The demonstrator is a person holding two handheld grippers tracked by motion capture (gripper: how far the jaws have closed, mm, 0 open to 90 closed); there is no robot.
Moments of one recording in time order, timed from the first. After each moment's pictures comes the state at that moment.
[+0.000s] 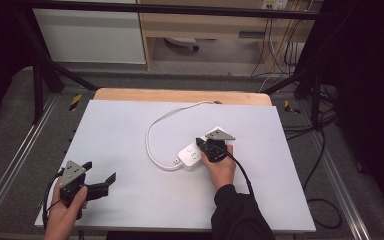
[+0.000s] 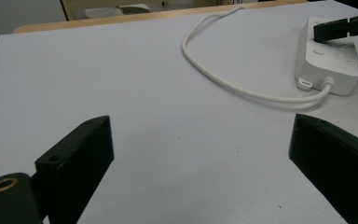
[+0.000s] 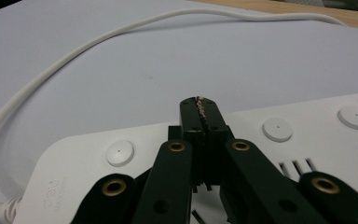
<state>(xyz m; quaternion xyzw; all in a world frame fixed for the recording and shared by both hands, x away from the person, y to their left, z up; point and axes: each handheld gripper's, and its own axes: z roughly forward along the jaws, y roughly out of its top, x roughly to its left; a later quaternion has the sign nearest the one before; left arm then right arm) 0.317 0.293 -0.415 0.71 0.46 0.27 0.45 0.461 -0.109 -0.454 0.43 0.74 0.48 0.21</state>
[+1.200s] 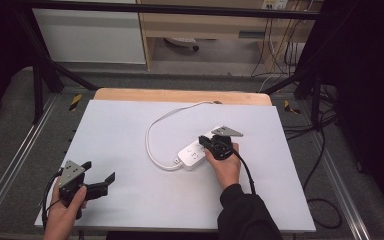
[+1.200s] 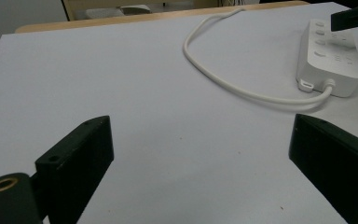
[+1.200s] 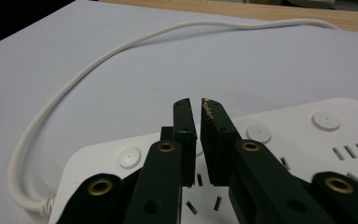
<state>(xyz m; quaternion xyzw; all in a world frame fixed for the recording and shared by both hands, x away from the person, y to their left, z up) 0.317 0.294 -0.415 0.71 0.46 0.27 0.46 0.458 -0.124 -0.434 0.44 0.73 0.49 0.19</state>
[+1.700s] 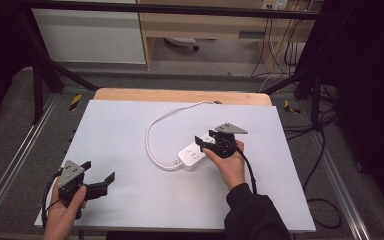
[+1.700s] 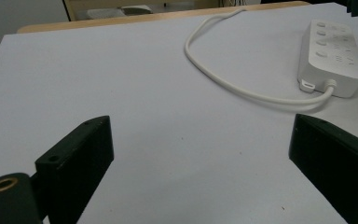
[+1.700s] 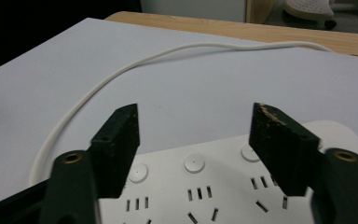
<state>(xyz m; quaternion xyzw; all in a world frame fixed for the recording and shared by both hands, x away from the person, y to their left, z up) 0.317 0.296 -0.415 0.71 0.46 0.28 0.45 0.456 -0.129 -0.415 0.44 0.72 0.50 0.19</state>
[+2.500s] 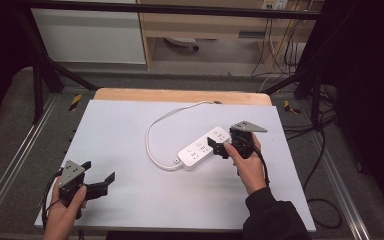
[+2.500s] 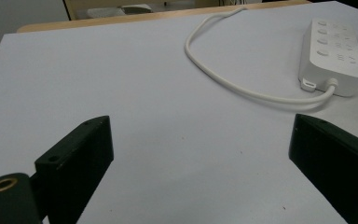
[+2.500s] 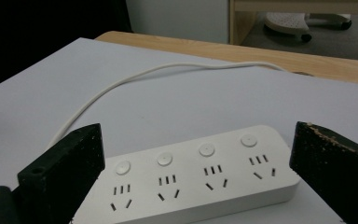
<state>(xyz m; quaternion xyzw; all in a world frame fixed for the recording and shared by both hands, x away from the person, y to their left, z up) 0.318 0.295 -0.416 0.71 0.46 0.27 0.46 0.434 -0.171 -0.382 0.45 0.71 0.49 0.21</state>
